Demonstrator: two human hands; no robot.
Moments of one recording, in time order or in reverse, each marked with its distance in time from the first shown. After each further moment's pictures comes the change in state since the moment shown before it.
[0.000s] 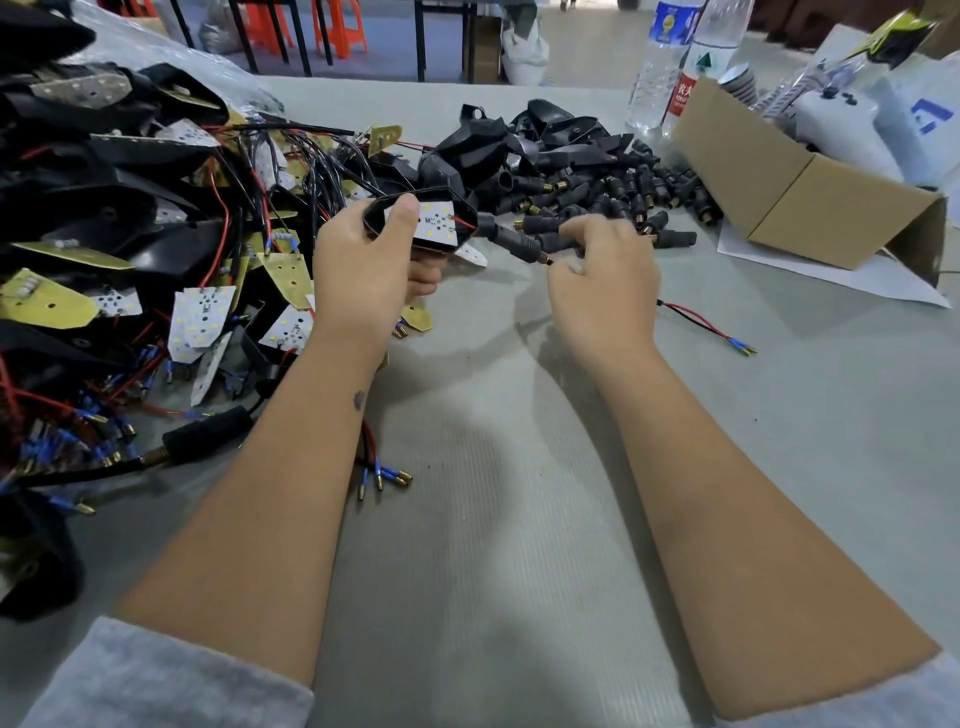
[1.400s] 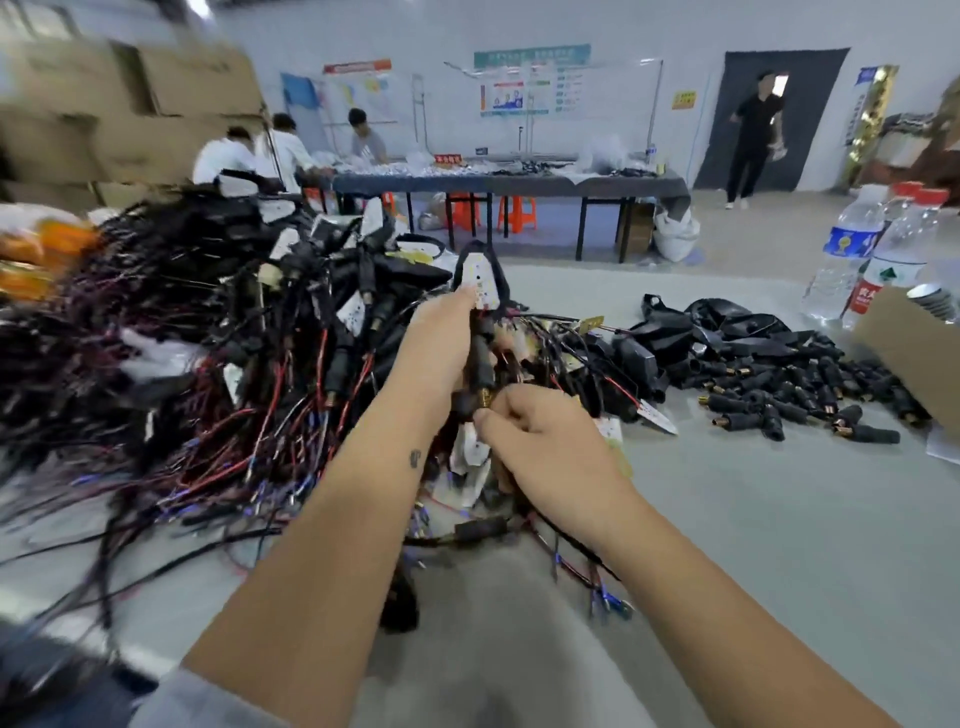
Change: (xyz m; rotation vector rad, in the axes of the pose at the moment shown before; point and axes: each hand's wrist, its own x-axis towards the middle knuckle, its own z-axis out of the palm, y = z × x) left_hand 0.015 0.115 -0.127 -0.010 0.106 -0.167; right_hand -0.087 -0.188 -0.001 0.528 -0.523 -0.361
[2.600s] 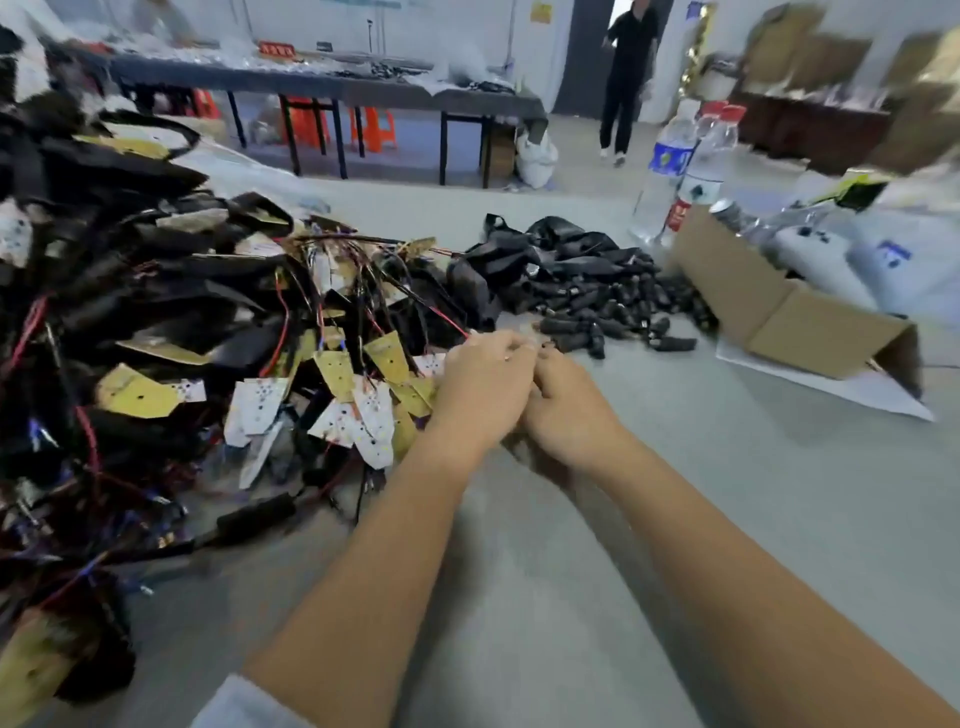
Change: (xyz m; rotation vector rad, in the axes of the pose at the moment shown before) left_hand -0.025 -0.115 0.163 0.548 -0.334 0.195; right_hand -0.004 0.147 -0.101 -0.357 0.051 0.204
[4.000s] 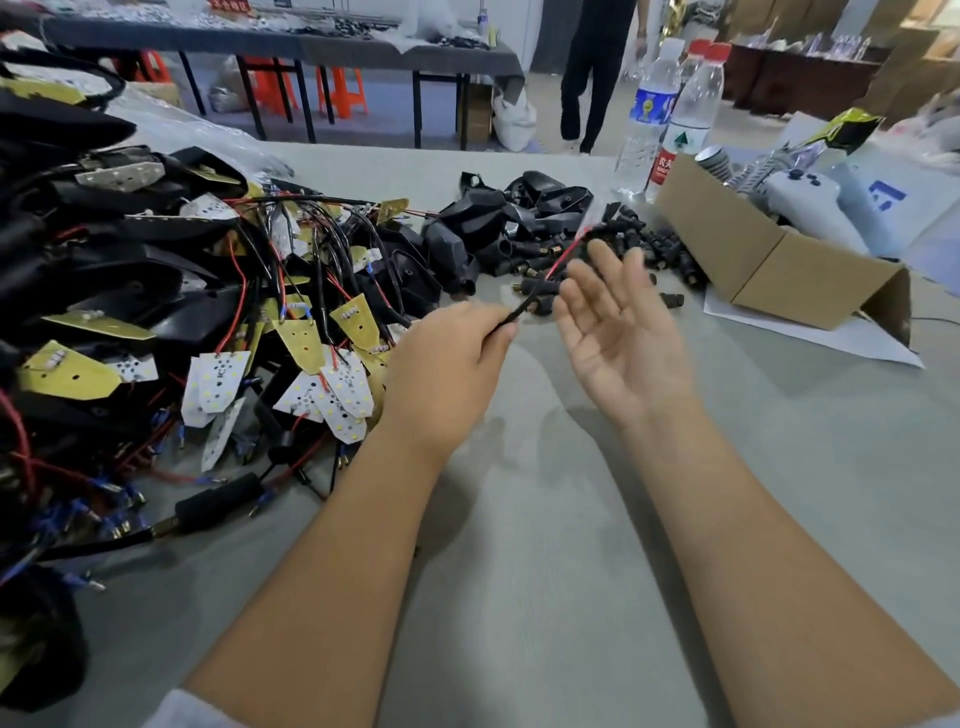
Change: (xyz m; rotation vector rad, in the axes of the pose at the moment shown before) left_hand -0.015 -0.019 -0.006 0.384 0.154 0.422; right_hand -0.001 0.034 -0.029 1.692 0.299 0.139
